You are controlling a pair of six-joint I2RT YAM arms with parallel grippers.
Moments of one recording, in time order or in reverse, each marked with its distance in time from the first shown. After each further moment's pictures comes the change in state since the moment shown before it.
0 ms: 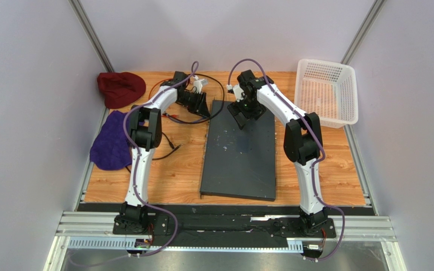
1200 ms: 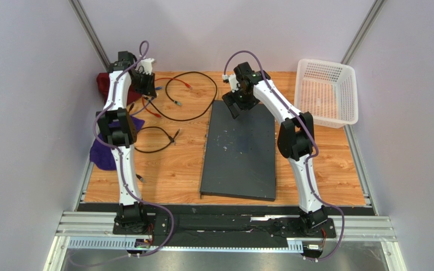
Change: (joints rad) left arm 0.352 -0.003 0.390 -0.351 -0.358 0.294; right arm 0.000 0.130 0.240 0.018 -0.019 0.003
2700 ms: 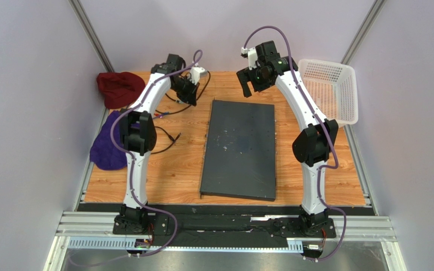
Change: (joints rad) left arm -0.362 -0.165 -0.310 0.108 0.061 0.063; right arm -0.095 -0.211 0.035 0.014 0.012 0.040
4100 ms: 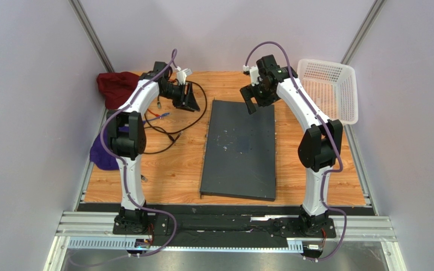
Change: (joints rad) left arm 0.101 -0.172 -0.266 0.103 0.310 -0.420; right arm -0.002 -0.100 -0.283 -0.004 -0.011 -0.021
